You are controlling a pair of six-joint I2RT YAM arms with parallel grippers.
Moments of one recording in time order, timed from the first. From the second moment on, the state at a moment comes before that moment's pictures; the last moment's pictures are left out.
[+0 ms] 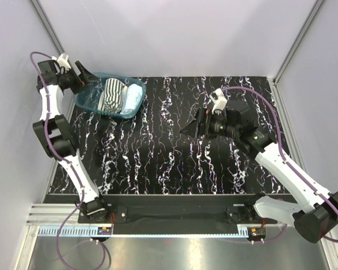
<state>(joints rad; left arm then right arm) 0.39 2.23 2.10 -0.54 0.80 -0.30 0.56 1.11 1.07 -0.37 -0.42 0.66</state>
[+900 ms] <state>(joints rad) 0.27 0.67 0.24 0.29 0.14 -0.08 0.56 0.99 1.06 -0.39 -0.40 0.65</state>
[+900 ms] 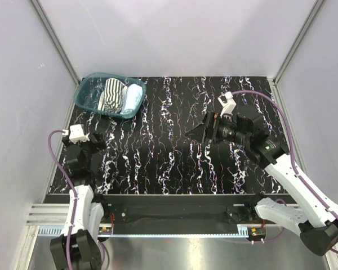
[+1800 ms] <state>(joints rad) 0.09 1.29 0.27 0.80 0.08 -0.06 0.56 0.96 1.03 -0.46 -0.38 0.64</state>
